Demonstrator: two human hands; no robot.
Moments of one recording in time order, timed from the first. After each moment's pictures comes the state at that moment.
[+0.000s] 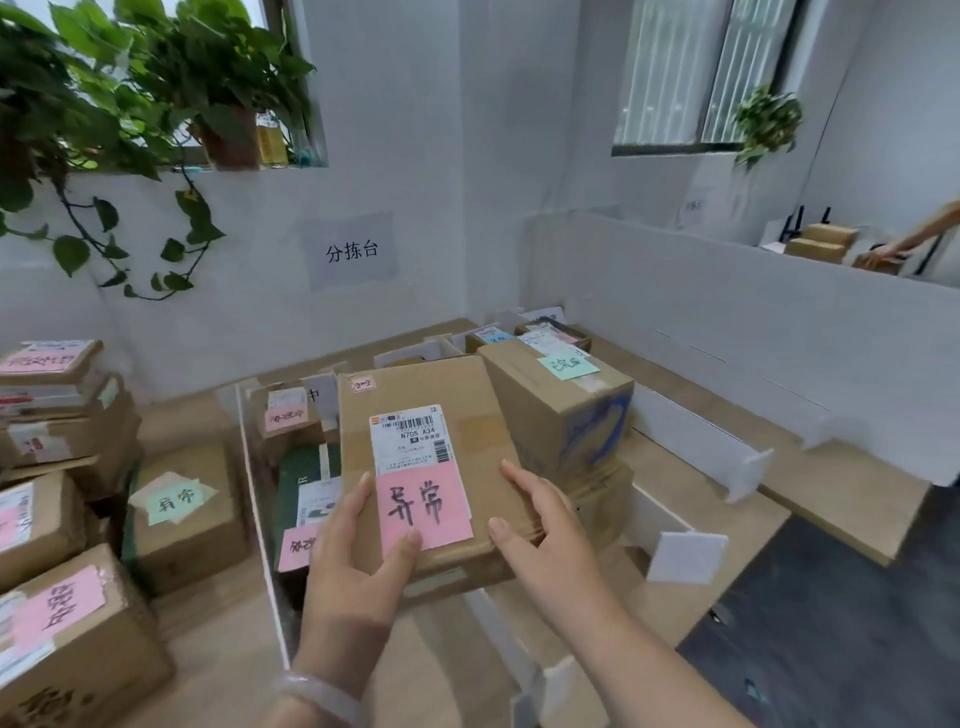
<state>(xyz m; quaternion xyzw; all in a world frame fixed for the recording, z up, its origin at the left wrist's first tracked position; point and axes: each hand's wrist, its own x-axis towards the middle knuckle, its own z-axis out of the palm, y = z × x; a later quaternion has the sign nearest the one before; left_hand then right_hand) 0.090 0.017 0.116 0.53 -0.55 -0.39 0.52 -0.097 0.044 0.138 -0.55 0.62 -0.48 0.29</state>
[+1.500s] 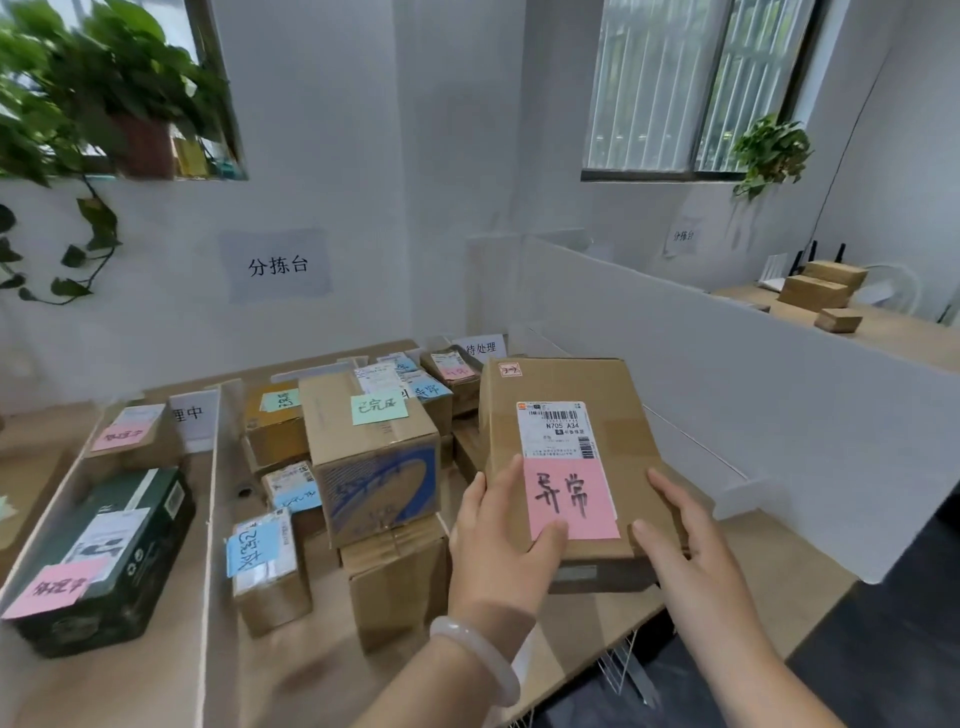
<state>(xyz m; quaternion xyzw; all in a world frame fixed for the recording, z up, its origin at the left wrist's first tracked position) -0.357 0.009 0.141 0.50 -0.63 -0.37 0.46 -0.521 0.059 0.147 -0.46 0.63 -0.56 0.27</state>
